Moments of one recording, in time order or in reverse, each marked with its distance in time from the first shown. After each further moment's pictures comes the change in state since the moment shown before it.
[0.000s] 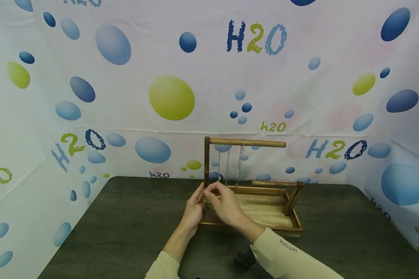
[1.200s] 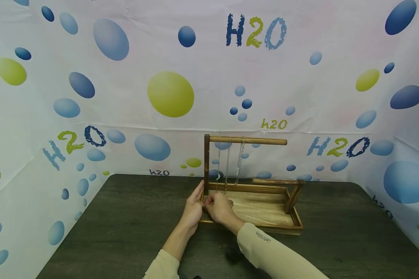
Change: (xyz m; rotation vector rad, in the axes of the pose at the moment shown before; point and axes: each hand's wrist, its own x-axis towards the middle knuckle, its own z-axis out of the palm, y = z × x) left_hand 0.001 -0.002 0.001 -0.007 0.015 0.011; right_hand 0.013 0.049 0.035 -0.311 -0.056 0.157
